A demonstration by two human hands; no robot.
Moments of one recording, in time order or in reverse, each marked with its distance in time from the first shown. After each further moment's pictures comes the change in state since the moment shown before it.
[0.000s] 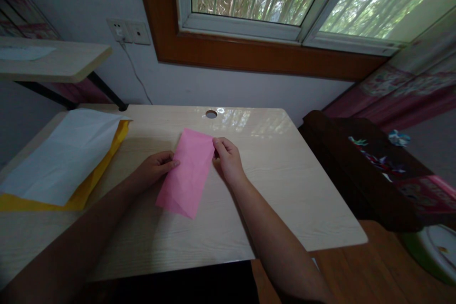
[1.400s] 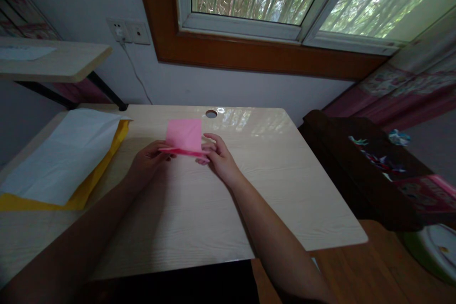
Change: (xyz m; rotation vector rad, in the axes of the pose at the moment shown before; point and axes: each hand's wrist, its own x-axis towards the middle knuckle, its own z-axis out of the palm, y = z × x) left_hand 0.006 -0.001 -0.005 -0.041 0.322 0.233; right_hand -0.004 0.005 0.007 0.129 -0.226 0.104
